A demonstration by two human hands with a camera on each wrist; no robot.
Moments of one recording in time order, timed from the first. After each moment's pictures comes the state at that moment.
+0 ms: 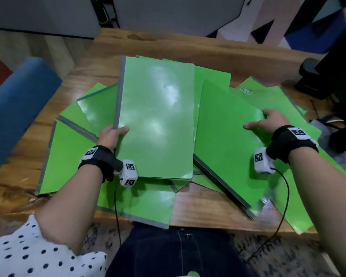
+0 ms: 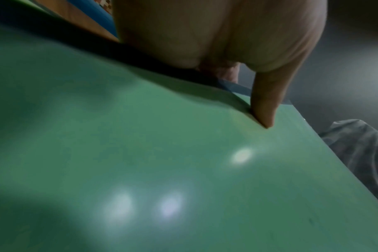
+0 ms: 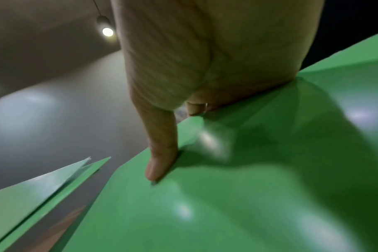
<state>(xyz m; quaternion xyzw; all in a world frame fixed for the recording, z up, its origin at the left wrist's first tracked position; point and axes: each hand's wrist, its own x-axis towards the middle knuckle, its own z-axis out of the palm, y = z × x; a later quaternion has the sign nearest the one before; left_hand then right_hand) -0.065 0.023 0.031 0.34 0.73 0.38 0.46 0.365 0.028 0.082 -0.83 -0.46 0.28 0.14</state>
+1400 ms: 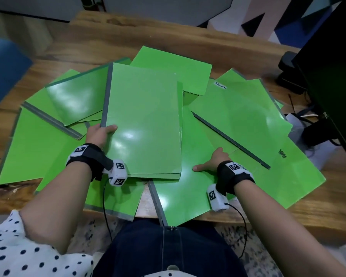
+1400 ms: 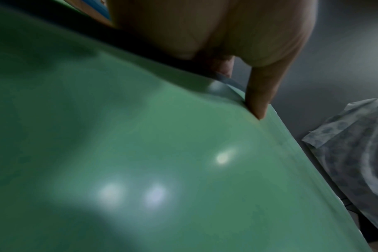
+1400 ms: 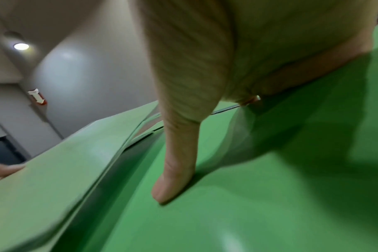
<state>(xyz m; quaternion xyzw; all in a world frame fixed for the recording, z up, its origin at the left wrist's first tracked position) 0.010 0.003 0.015 0.31 0.75 0.39 0.43 0.337 -0.040 -0.011 -0.81 -0.43 0.38 -0.09</state>
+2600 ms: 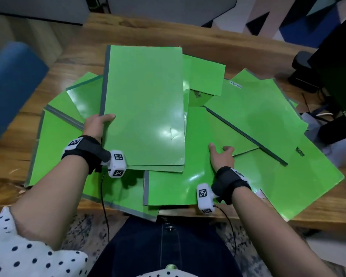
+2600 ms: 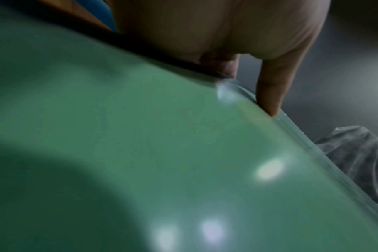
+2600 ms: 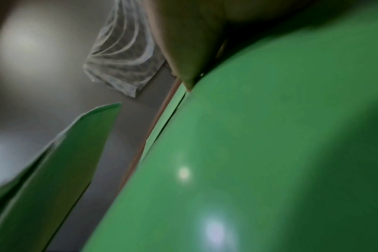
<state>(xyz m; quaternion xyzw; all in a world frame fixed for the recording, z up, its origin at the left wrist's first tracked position) -0.075 0.024 0.037 0.32 0.72 0.42 0.45 0.256 -0.053 -0.017 -0.85 -0.30 0.36 0.26</state>
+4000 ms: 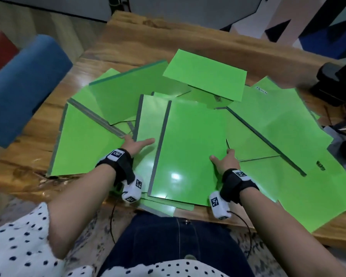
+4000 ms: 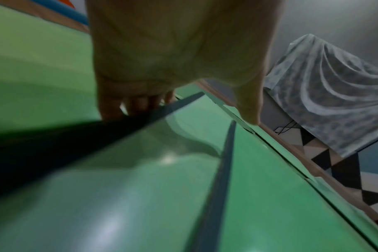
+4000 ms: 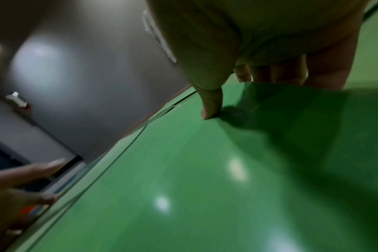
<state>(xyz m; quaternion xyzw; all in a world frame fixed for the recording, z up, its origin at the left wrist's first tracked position) -0.062 -0.015 0.004 0.32 0.76 0.20 0.53 0.224 -0.039 -0.030 -0.84 -0.39 0.35 0.10</state>
